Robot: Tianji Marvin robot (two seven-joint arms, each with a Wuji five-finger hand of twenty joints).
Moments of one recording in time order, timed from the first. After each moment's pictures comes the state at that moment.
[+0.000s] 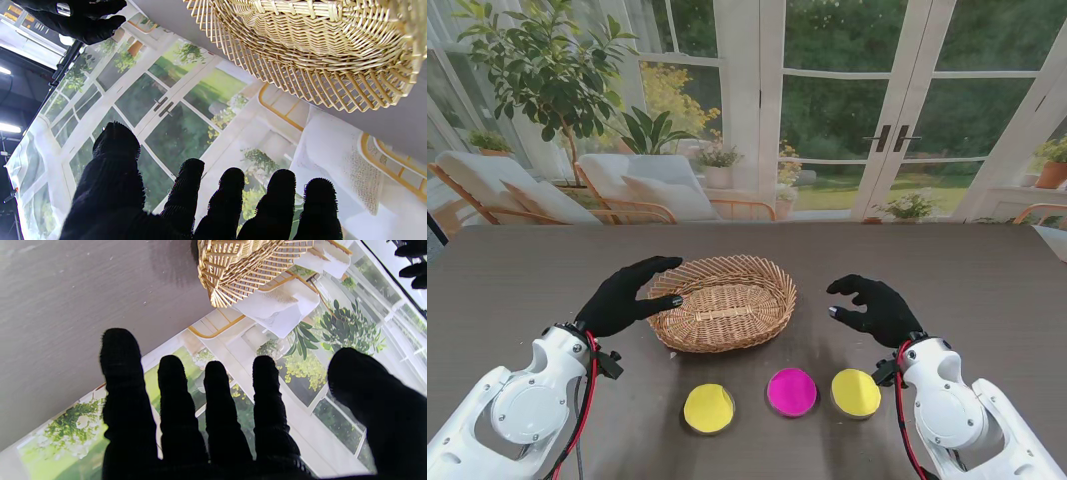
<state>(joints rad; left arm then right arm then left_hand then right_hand) 1.69 -1.10 -1.41 -1.76 0.46 -0.24 -0.01 -1.68 -1.12 1.38 -1.72 -0.49 -0.06 -0.03 0.83 -0.21 0.01 -0.03 0.50 0.14 0.11 0.34 0.50 0.25 0.06 0.26 0.36 0.38 0.11 0.35 0.12 0.41 0.29 0.60 0.20 -0.55 1.11 -0.13 0.51 -0.08 0.72 0.28 0.62 0.12 0.50 0.30 0.71 0.25 0.23 0.26 0.76 0.36 0.74 0.36</state>
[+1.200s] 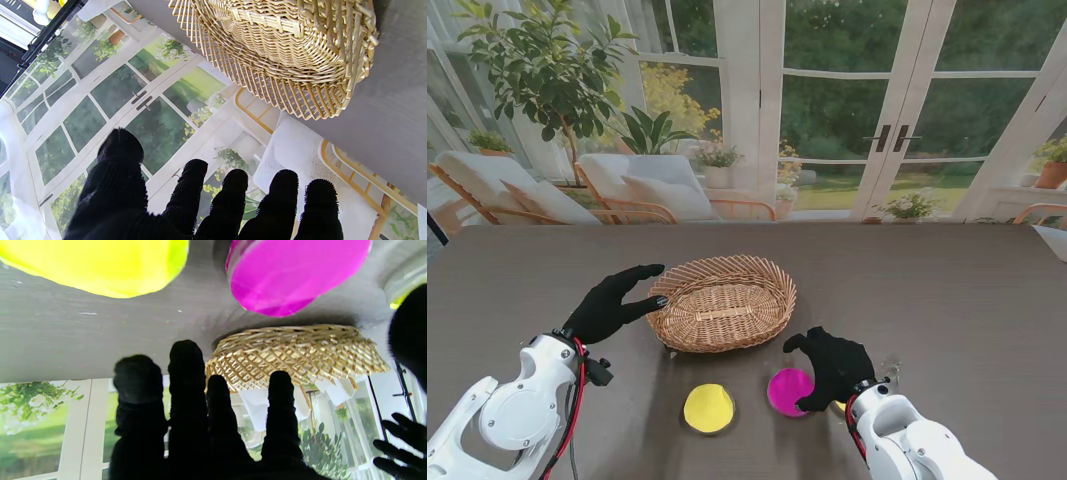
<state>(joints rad) 1.74 -1.11 -1.45 -1.77 0.41 -0.16 -0.03 -1.73 -1.06 1.12 -1.75 -1.07 0.10 -0.03 0.85 -0.15 0.01 -0.03 0.50 0.18 0.11 0.33 0.48 0.29 0.06 0.26 0.36 0.41 0.10 0.35 0.12 0.41 0.26 0.65 0.15 -1.08 1.14 -0.22 0.32 -0.26 0.65 0.42 0.41 0.12 0.59 0.39 0.78 0.10 1.10 0.68 0.76 0.17 1.41 0.80</state>
